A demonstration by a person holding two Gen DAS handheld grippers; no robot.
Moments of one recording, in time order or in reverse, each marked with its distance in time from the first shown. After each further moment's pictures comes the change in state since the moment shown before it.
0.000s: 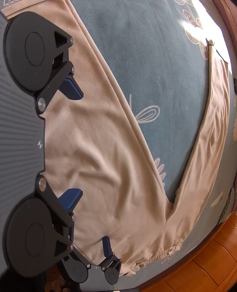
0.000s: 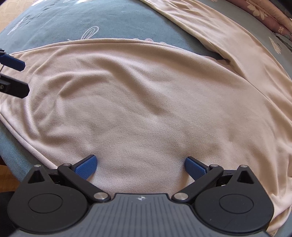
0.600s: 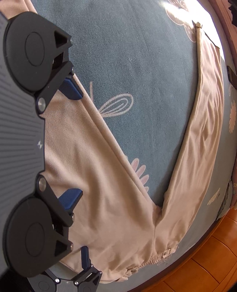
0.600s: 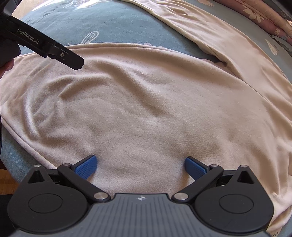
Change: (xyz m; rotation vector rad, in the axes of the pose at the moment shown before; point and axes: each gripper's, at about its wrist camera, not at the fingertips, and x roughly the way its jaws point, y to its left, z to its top) left arm 0.049 -0.014 0.041 0.051 -0.033 -0.032; right arm -0.002 0.002 -0.008 0.005 -0.060 -0.005
